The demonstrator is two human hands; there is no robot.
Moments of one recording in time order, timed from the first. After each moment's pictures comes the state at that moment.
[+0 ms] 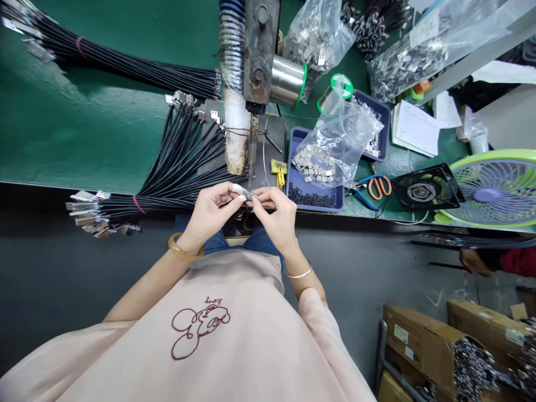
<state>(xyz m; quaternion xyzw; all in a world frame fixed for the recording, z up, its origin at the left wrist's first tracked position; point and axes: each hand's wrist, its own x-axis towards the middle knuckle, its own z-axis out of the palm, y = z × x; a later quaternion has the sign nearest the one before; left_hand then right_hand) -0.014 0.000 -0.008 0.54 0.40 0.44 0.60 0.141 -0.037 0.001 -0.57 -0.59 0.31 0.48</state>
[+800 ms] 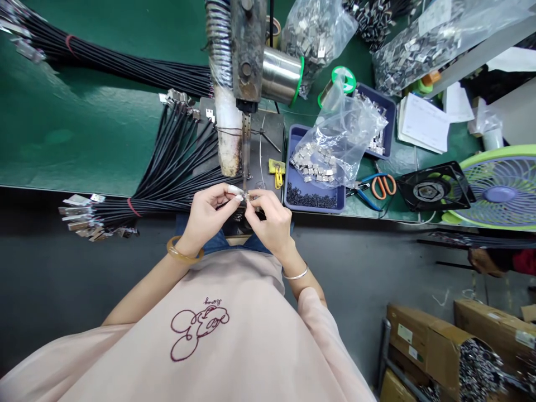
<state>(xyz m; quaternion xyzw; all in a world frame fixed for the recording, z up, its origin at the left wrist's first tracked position) -0.008 -0.002 -0.013 0.54 0.44 0.45 0.56 0.142 -0.036 -0.005 -0.54 -0.71 0.08 0.45</state>
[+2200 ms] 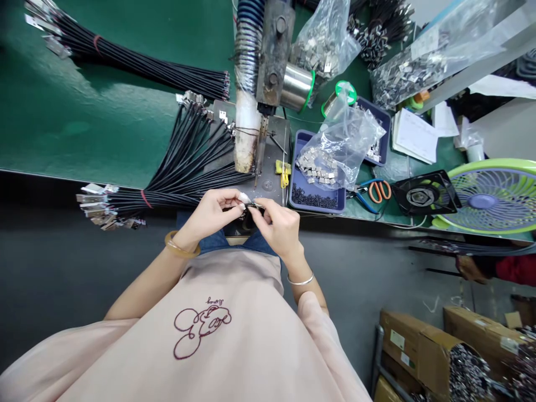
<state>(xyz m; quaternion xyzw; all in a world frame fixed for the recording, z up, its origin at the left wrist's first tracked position) -0.028 -0.003 -0.006 0.59 0.40 0.37 0.60 0.144 -0.054 0.007 -0.58 -0.73 0.08 0.36</state>
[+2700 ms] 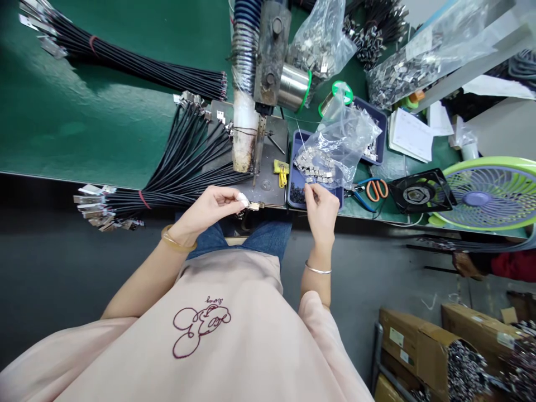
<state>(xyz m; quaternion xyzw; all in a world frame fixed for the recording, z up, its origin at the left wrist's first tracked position) -0.032 0.006 -0.002 0.53 0.35 0.36 0.68 0.223 -0.030 0.015 -0.73 -0.59 0.12 0.31</state>
